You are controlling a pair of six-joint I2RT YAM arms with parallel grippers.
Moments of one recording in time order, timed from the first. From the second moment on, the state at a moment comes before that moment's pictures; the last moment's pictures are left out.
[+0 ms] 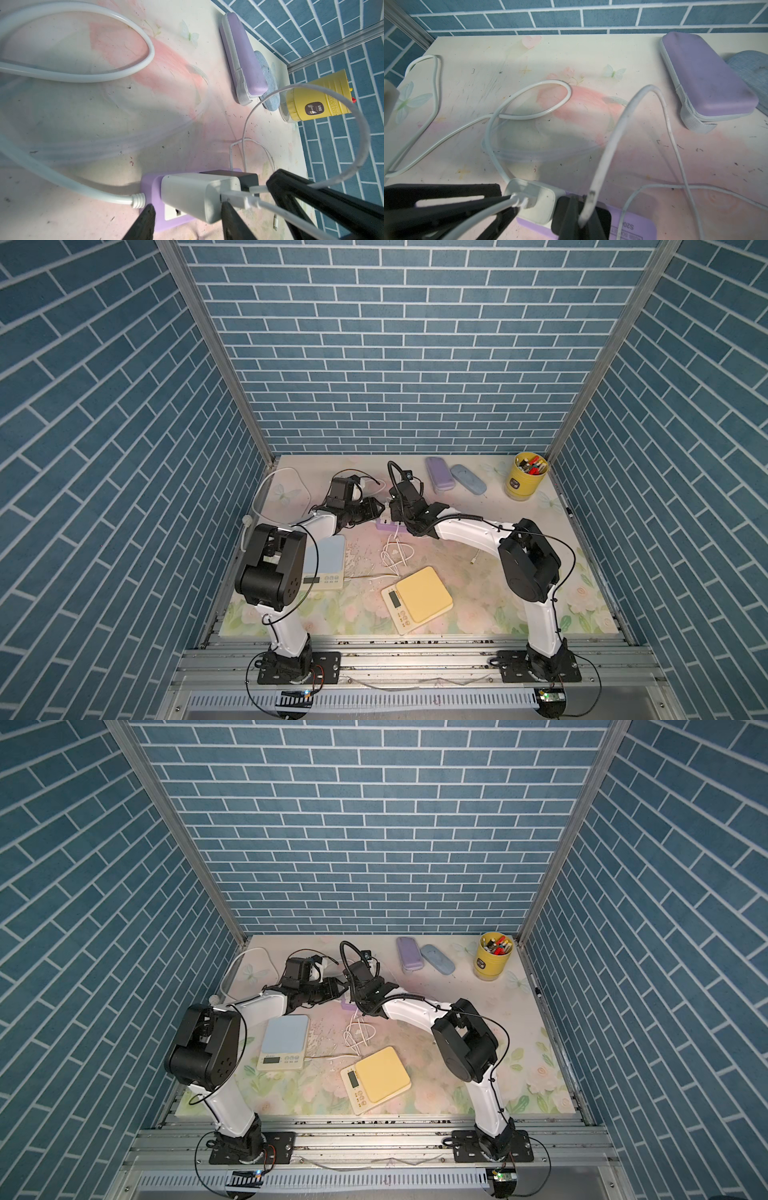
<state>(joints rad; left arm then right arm) -0.26 1.80 1.06 -0.01 0.44 -0.53 0.88 2.05 1.55 -0.22 0.40 0.49</state>
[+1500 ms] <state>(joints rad) -0.28 1.78 1.04 -0.03 0.44 -0.54 0.90 2.07 1.49 -0.17 0.44 0.61</state>
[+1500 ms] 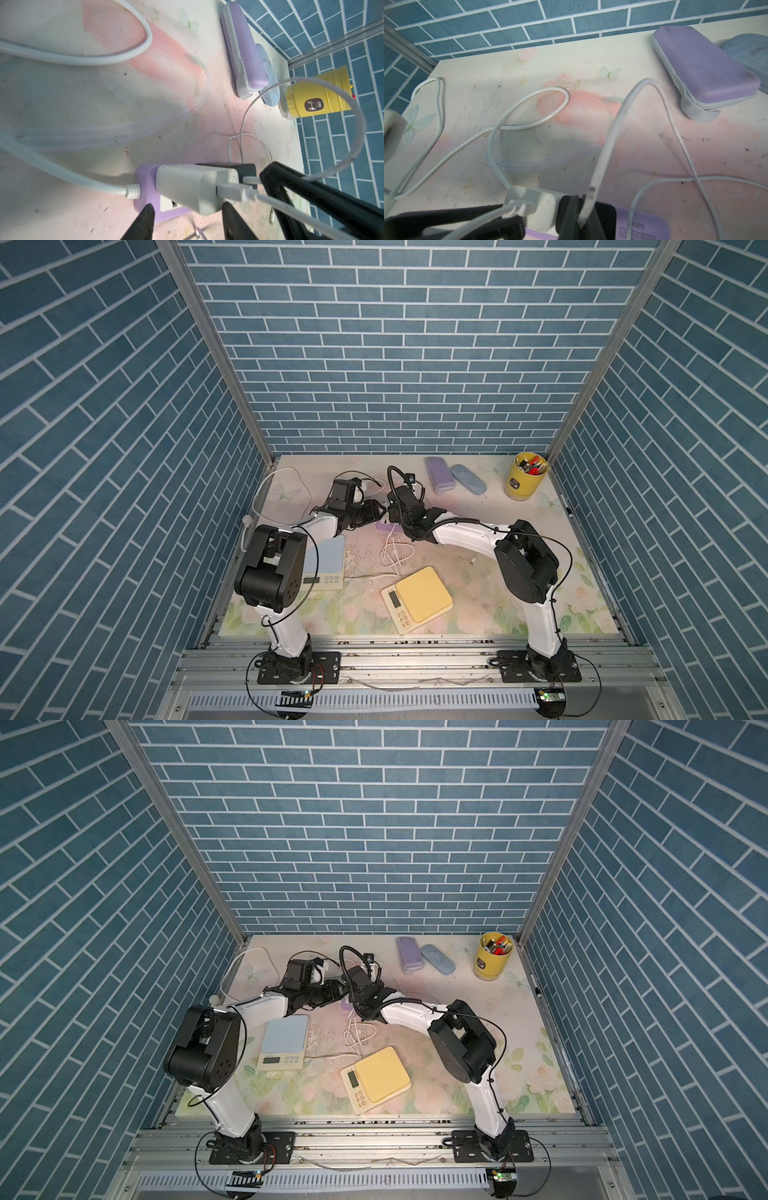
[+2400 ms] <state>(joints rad) -0.67 1.20 1.04 -0.54 -0.02 -0.11 0.68 1.60 1.23 -0.69 0.31 0.63</state>
